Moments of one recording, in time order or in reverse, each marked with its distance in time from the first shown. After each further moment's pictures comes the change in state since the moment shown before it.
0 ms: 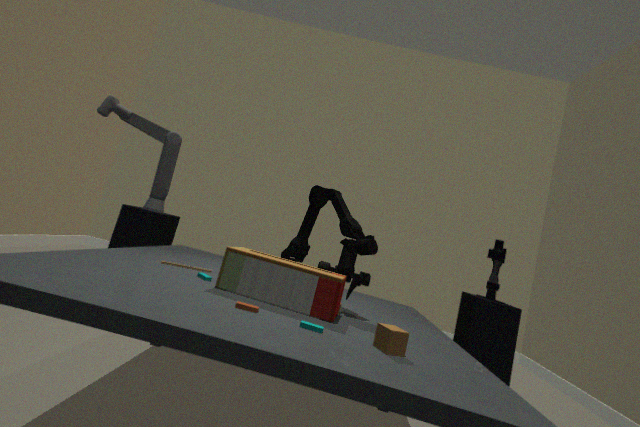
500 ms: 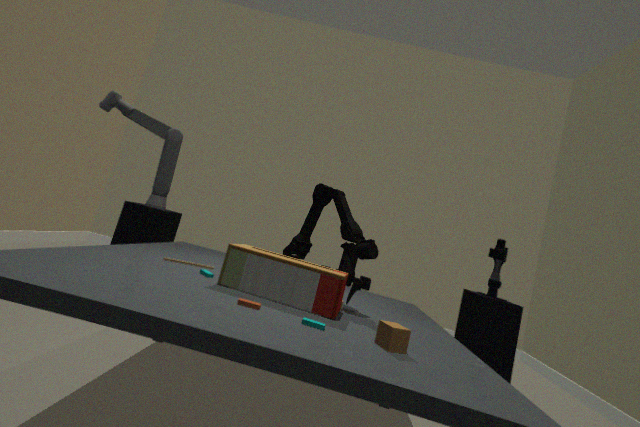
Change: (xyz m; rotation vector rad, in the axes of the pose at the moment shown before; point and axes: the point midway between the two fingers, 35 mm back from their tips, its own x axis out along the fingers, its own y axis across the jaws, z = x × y) arm 0.023 -0.001 0.010 0.000 0.000 -0.001
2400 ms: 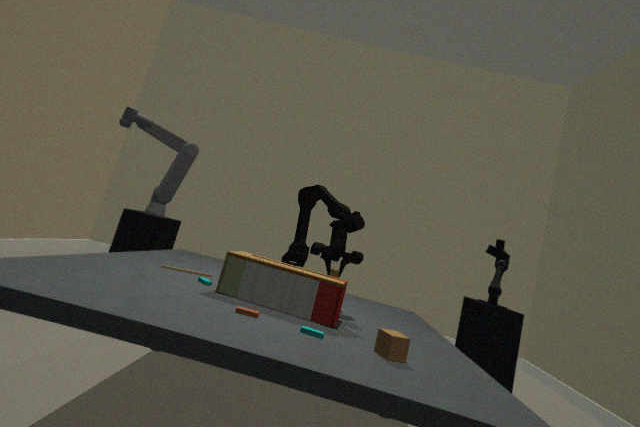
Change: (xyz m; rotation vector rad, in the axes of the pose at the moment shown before) arm -0.098 0.043 -0.028 -0.285 -0.007 -0.141
